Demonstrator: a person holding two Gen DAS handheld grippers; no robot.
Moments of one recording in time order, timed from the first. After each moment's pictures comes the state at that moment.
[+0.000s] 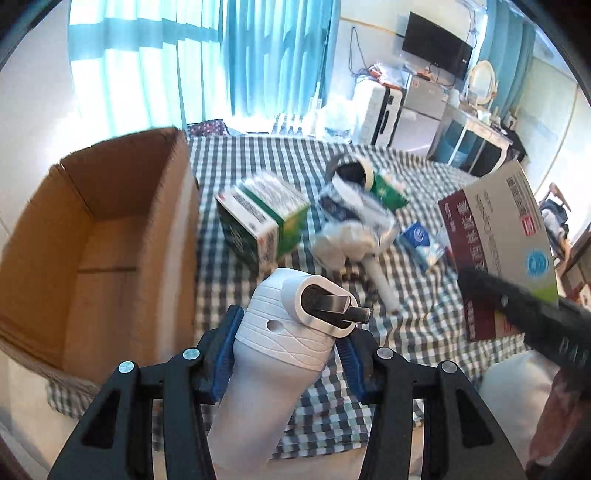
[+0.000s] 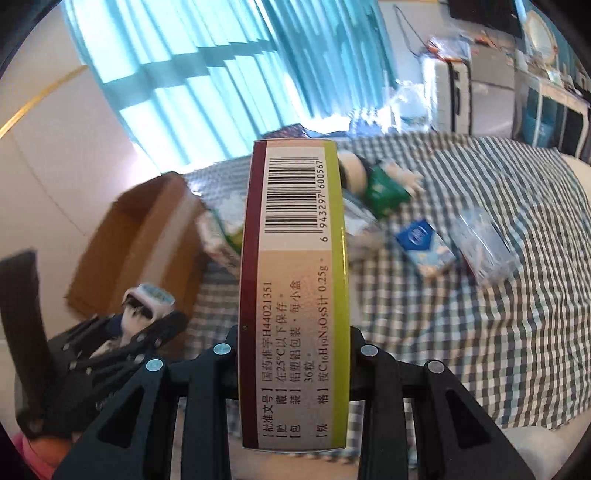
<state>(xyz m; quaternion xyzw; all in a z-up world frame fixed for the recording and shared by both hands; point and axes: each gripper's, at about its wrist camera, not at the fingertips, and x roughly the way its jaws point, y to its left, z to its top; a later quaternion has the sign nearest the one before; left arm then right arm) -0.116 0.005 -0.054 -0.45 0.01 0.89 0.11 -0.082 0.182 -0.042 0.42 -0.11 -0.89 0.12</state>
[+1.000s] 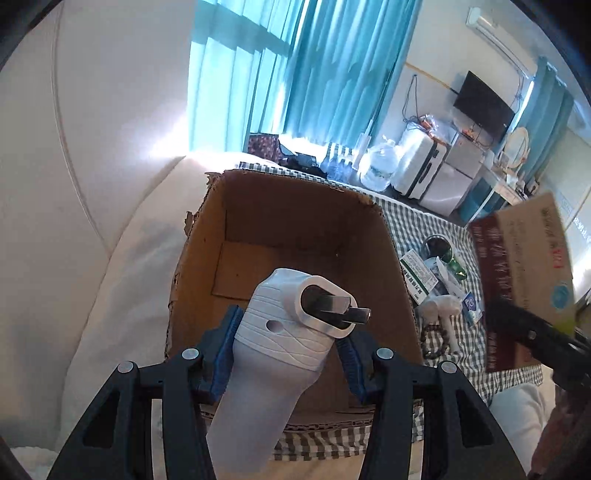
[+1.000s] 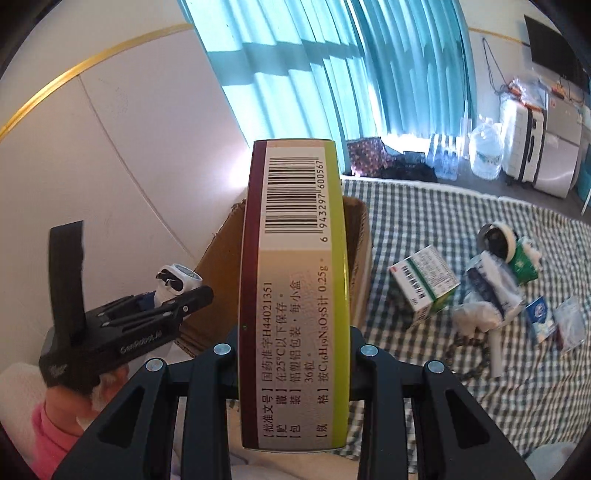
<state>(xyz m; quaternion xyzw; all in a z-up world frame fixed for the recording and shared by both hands) -0.159 -0.214 -0.013 -0.42 -0.07 0.90 0.07 -0.104 -0.036 0.034 0.41 -0.07 -0.88 0.22</state>
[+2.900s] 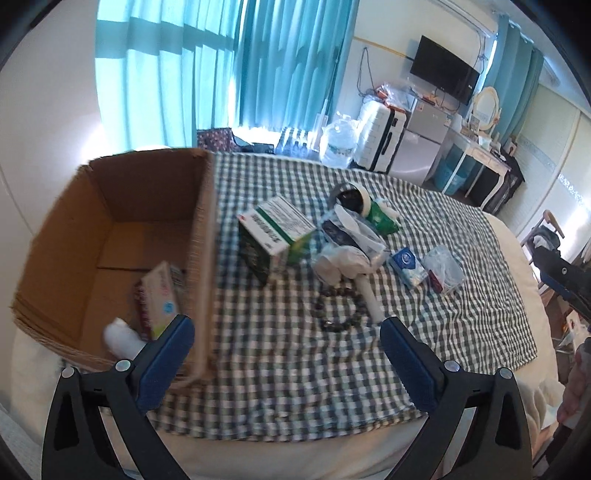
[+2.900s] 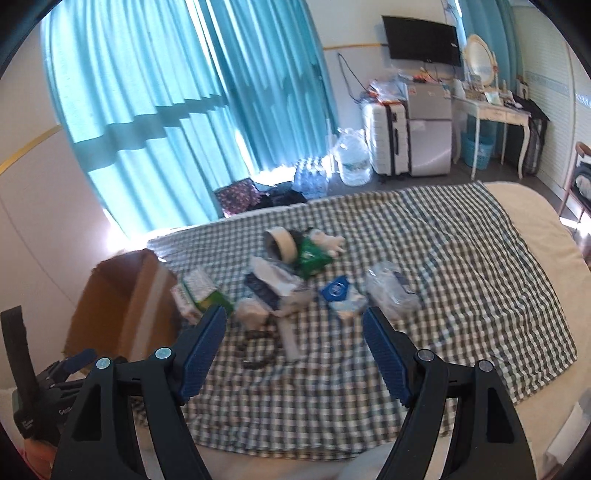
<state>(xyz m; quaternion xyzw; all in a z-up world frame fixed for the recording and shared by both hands) -0.105 0.009 -0.043 -0.45 -0.03 0.89 0.10 -0.047 0.253 0.031 0.36 -0.13 -0.92 0.00</state>
